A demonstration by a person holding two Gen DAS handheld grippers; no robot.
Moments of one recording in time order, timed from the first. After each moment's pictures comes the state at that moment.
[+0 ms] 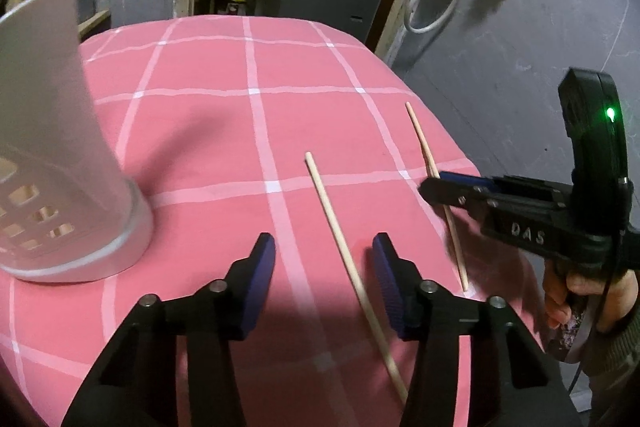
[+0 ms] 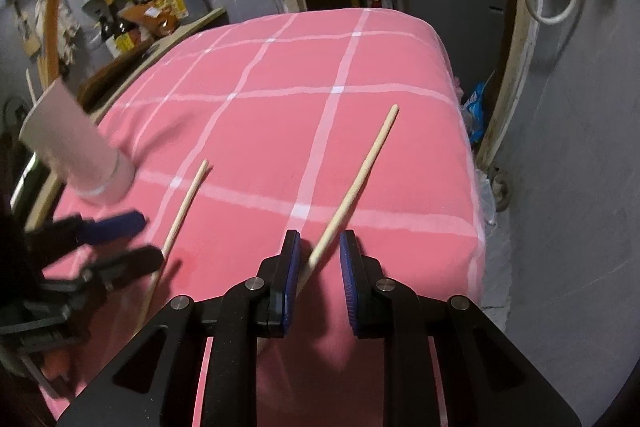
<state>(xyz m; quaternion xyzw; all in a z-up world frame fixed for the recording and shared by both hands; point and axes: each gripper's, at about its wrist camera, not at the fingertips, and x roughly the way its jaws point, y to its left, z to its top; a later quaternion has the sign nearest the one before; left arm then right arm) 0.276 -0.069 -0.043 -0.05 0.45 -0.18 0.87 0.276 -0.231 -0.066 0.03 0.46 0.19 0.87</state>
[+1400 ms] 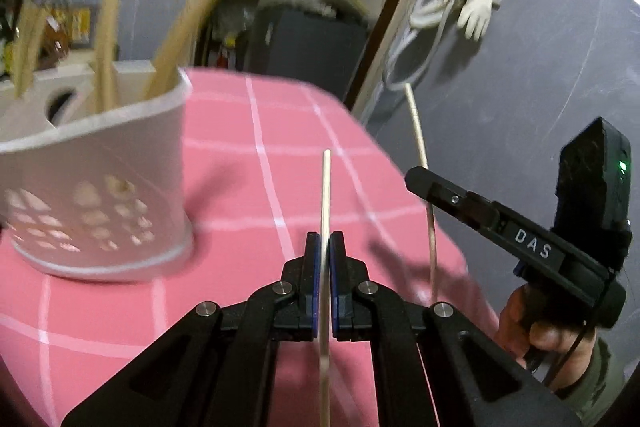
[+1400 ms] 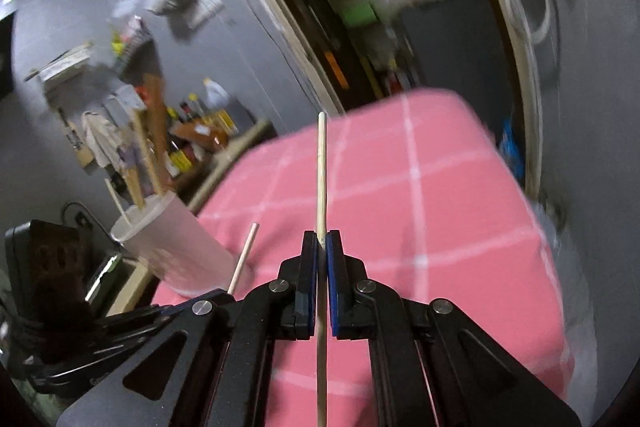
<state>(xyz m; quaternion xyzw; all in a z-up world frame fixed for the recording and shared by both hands) 0.226 -0.043 0.011 -0.09 0.34 -0.20 0.91 0.196 -0.201 -0.002 0.17 0.26 0.23 0.92</state>
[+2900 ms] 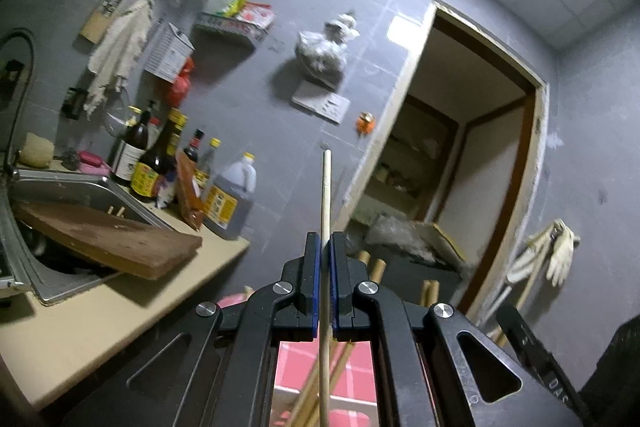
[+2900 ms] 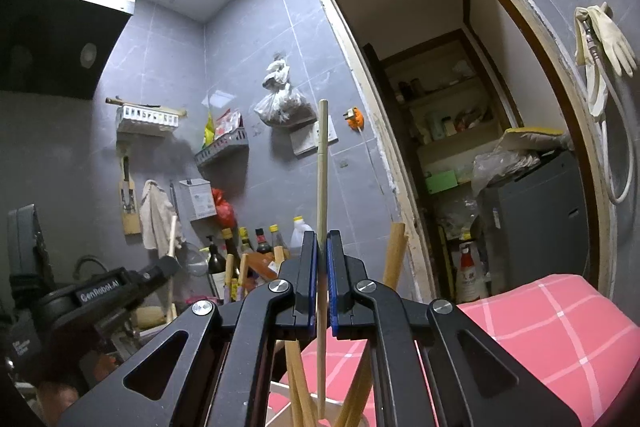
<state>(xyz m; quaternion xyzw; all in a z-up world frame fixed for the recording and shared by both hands) 0.228 0.183 0.089 -0.23 -0.03 0.02 0.97 0.230 -0.057 0.056 0.15 -0.03 0.28 0.95</state>
